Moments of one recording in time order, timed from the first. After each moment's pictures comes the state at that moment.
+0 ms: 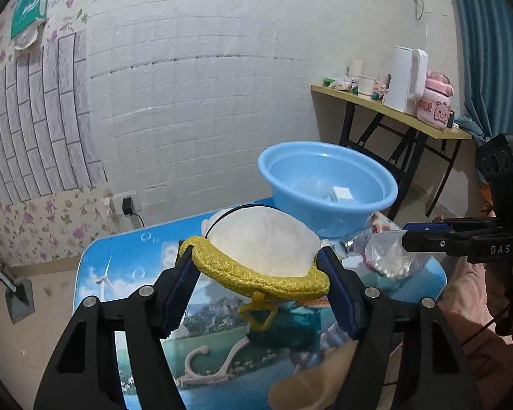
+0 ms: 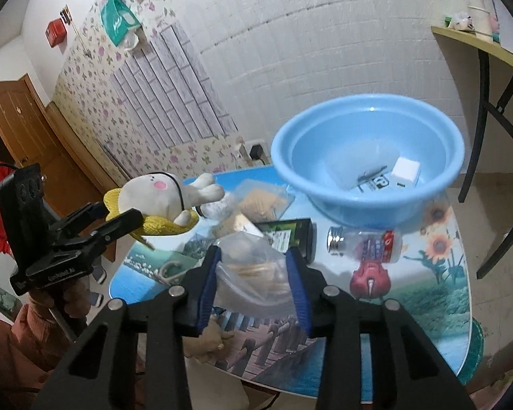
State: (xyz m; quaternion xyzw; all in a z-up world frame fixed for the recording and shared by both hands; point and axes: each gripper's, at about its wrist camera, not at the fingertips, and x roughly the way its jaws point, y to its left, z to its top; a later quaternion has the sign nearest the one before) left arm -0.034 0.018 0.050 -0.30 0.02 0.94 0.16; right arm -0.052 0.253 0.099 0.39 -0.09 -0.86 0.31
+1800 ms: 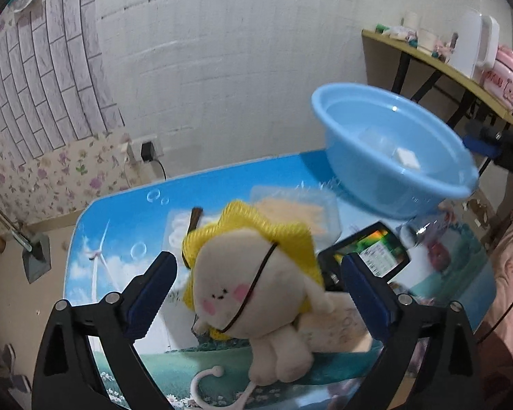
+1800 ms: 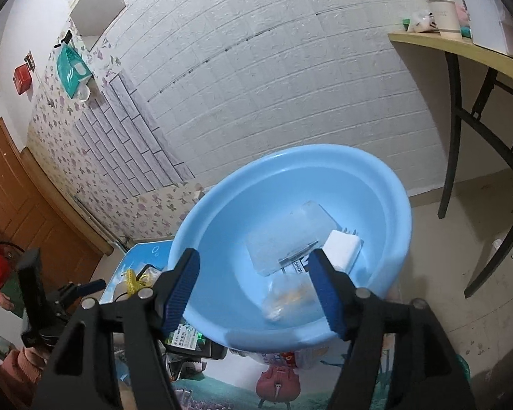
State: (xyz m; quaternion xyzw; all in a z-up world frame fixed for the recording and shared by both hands) left arm -0.116 0.022 -0.014 -0.43 0.03 0.90 0.07; right arm -0.171 0.313 0.093 0.36 -0.14 -0.89 0.25
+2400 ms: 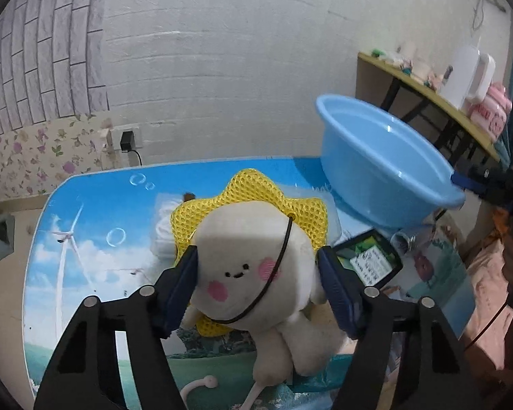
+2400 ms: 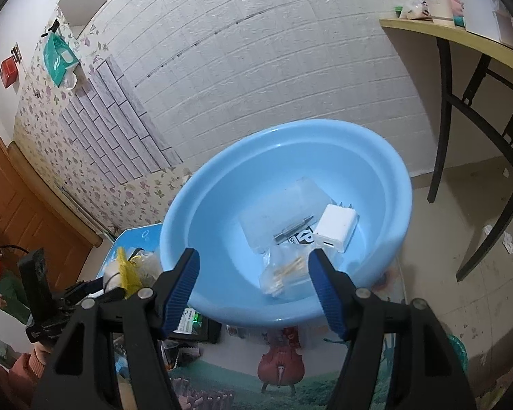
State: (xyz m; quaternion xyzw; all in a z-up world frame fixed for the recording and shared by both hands) left arm -0.114 -0.010 -0.027 -0.40 -0.06 0.91 0.12; right arm -0.163 0.304 0.081 0.39 -0.13 -0.88 0.22
